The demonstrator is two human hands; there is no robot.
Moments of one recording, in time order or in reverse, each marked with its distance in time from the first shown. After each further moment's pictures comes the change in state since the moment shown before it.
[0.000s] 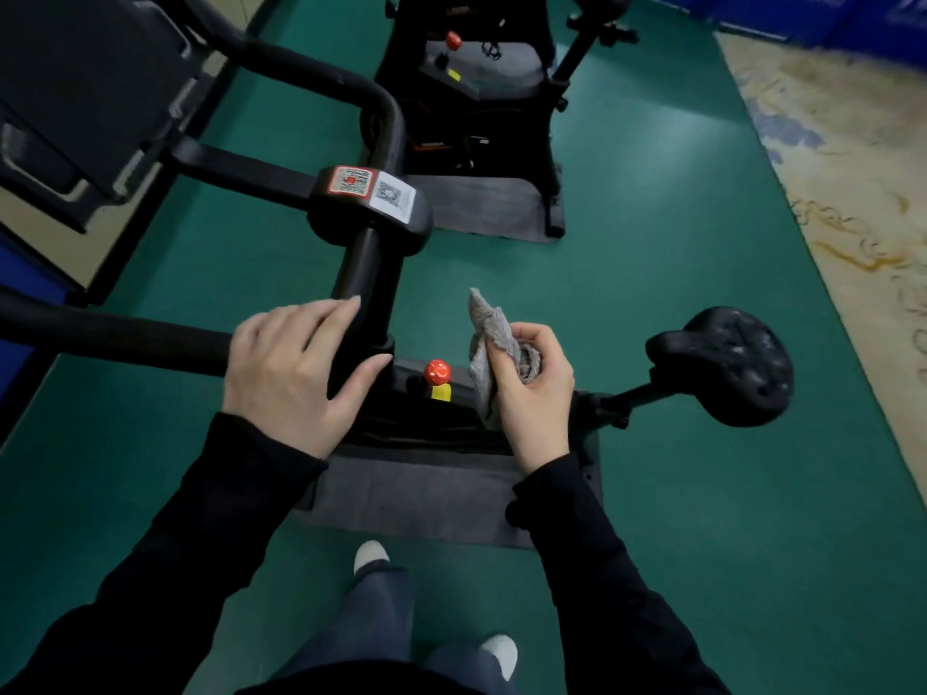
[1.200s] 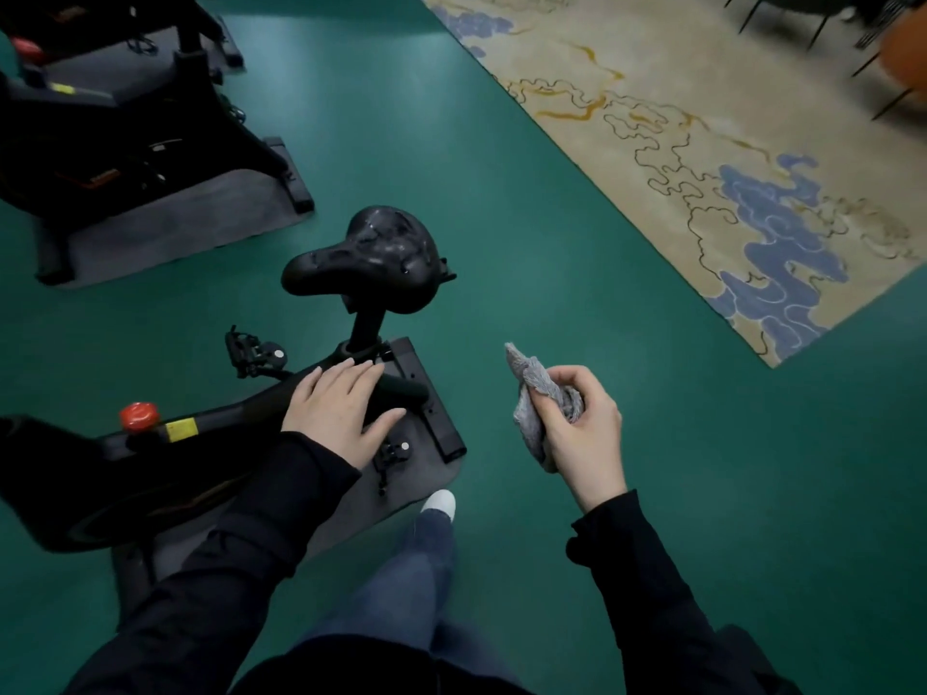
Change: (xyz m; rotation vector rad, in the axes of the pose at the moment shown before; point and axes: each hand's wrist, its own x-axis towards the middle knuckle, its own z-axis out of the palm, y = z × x) left_hand -0.052 0.385 0.119 -0.121 -0.754 0.419; right_hand -0.126 0.097 -0.429 -0.235 0.508 0.245
